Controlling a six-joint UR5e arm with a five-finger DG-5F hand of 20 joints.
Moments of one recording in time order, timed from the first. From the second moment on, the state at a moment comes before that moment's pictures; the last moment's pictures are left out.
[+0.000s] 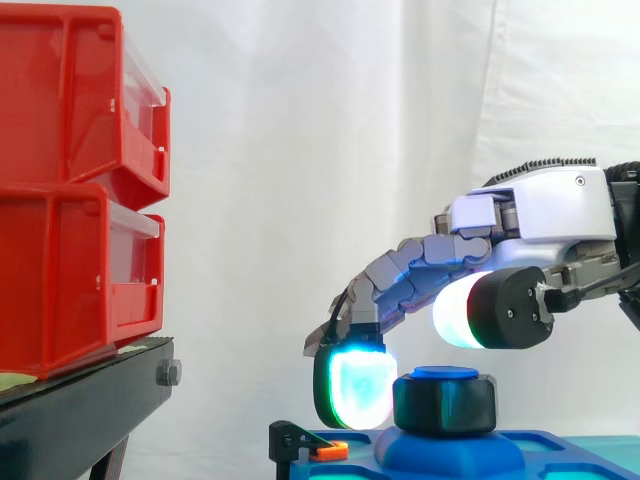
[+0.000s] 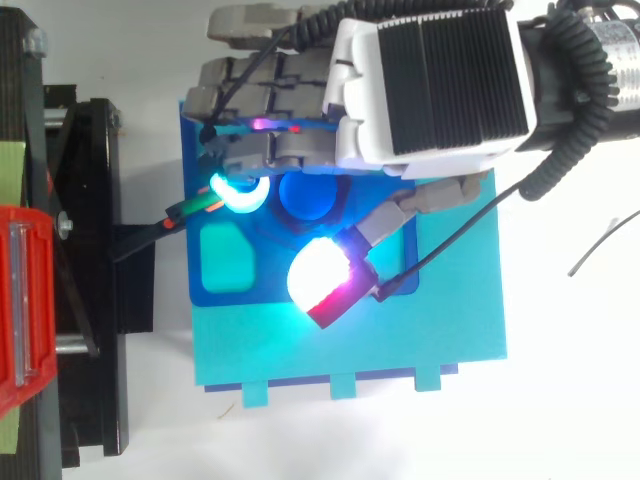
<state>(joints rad) -0.02 -2.24 -1.20 -2.88 -1.76 -1.43</state>
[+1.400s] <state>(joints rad) 0.00 -2.24 -1.17 -2.85 -1.72 -1.43</state>
